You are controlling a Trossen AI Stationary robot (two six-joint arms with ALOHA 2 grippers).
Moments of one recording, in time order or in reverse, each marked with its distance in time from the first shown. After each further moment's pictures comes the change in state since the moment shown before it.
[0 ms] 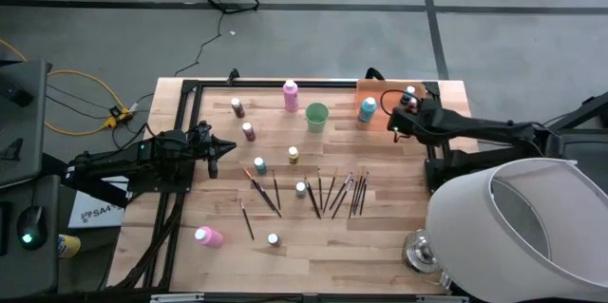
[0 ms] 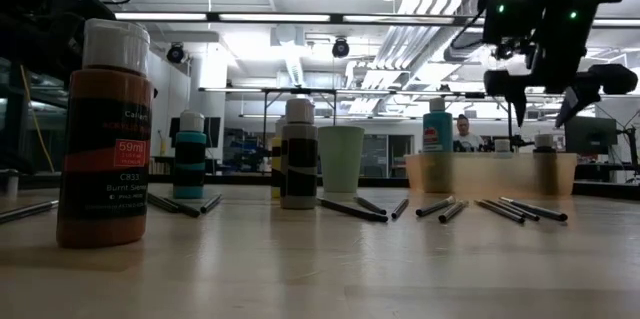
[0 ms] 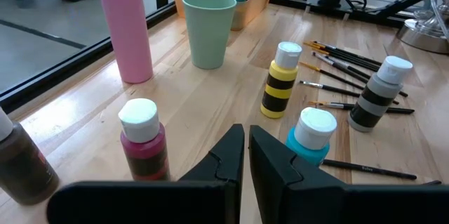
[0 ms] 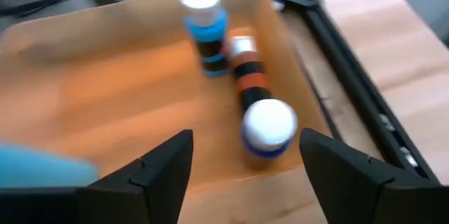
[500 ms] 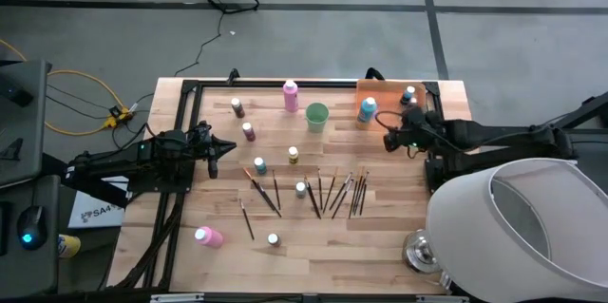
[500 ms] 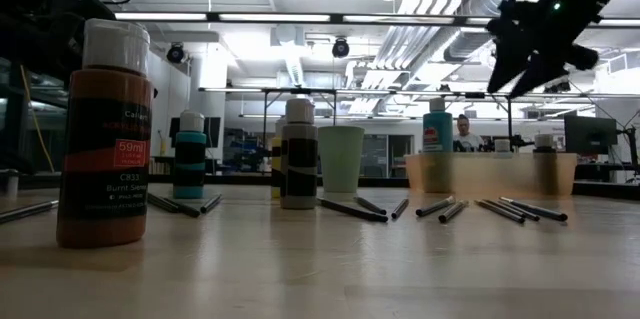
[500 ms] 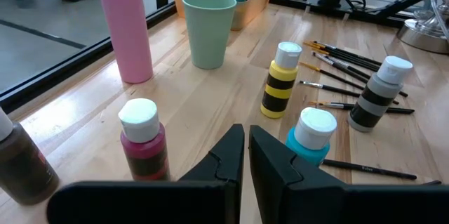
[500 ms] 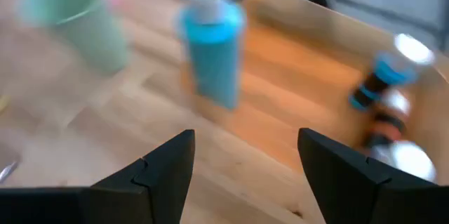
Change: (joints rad) left arm 0.000 0.000 0.000 0.000 0.000 0.000; right arm 0.303 -0.220 0.001 0.202 -0.114 -0.661
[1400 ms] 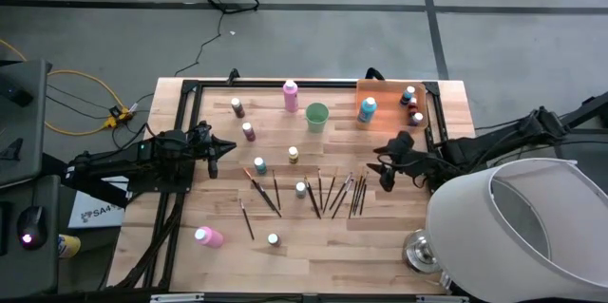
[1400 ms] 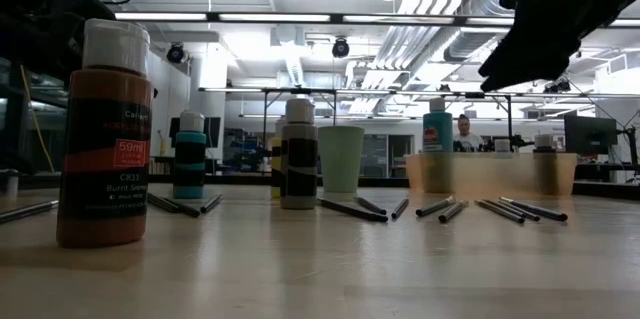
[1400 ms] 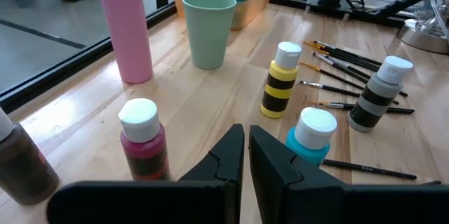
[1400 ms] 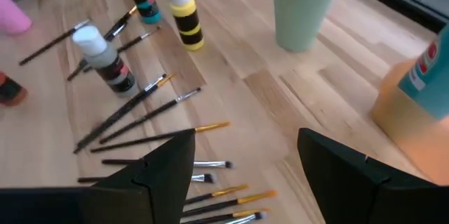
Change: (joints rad) left arm 0.000 0.000 0.000 0.000 0.000 0.002; right arm 0.349 0.021 -0.153 0.432 -0.117 -0.198
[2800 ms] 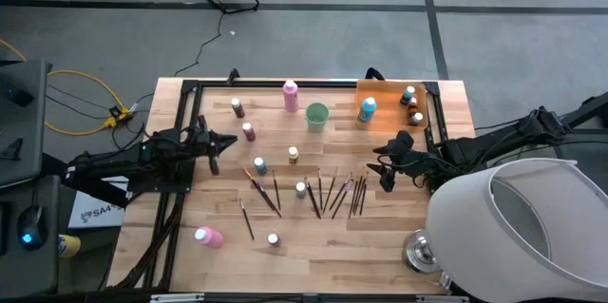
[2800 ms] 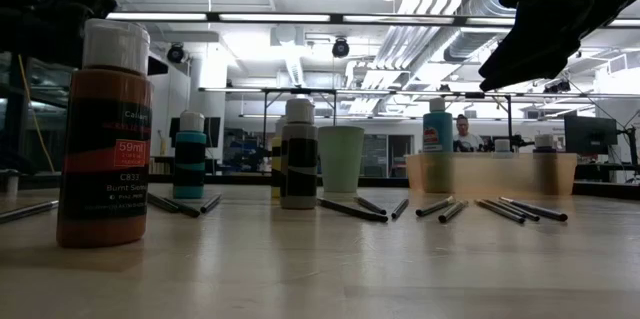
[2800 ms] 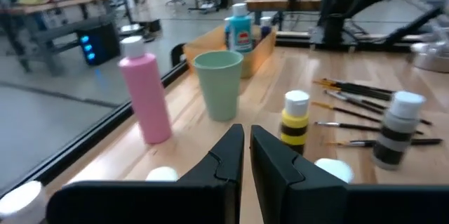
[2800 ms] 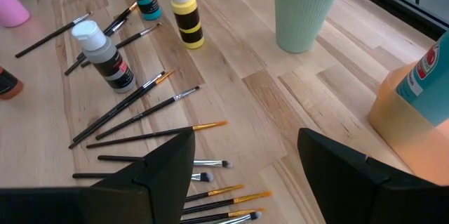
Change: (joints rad) left arm 0.000 0.000 -0.003 0.191 -0.056 0.161; right arm 0.001 0.000 0.000 -0.001 0.001 -0.023
